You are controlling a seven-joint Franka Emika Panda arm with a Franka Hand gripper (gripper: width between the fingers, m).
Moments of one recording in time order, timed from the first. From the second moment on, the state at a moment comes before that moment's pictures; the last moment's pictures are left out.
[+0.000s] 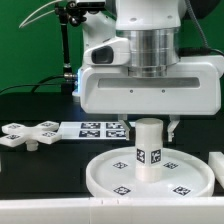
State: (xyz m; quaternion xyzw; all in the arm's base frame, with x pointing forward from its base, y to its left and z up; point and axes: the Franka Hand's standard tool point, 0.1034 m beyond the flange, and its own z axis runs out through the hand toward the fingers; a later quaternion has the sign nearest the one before) arm 0.571 0.035 0.067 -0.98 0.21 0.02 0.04
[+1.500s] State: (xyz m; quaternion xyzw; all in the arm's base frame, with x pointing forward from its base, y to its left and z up) arm 0.575 0.048 0.067 -0.65 0.75 0.07 0.11
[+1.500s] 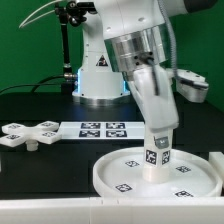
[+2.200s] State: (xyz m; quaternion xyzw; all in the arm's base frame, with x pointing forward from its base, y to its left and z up) arm 0.584 0.048 0.071 -0.70 0.70 0.07 0.11
